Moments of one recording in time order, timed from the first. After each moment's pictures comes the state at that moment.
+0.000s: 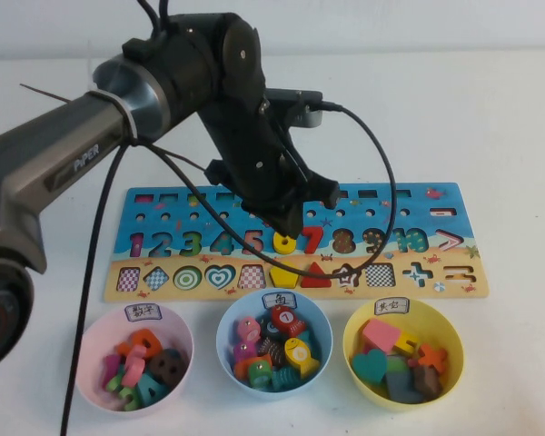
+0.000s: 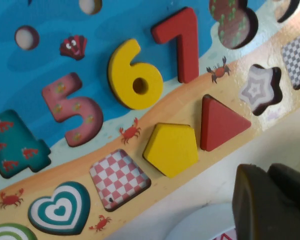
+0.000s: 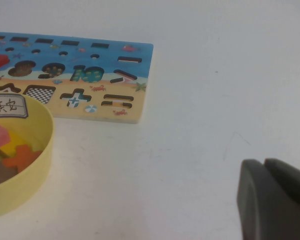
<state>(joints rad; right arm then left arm) 0.06 -0.01 0.03 0.19 0.37 -0.17 -0.58 2.07 -1.87 -0.23 1.22 -0.01</state>
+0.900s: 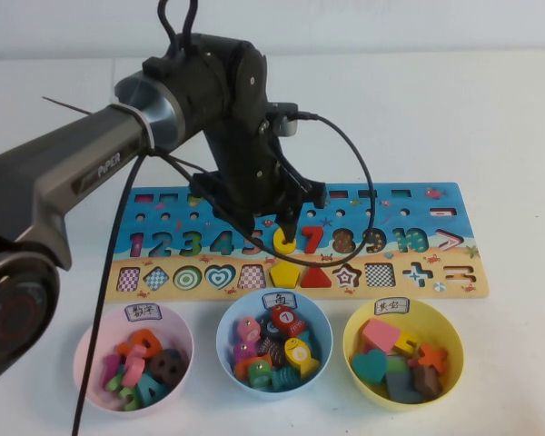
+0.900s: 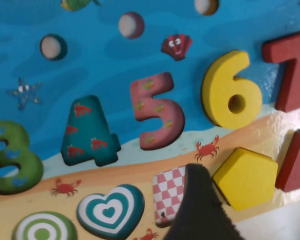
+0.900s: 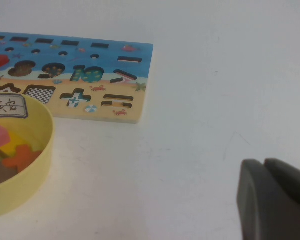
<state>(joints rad) 0.06 -0.01 0.03 0.19 0.37 -0.17 -0.58 2.13 -1.88 -0.08 1.18 -0.27</state>
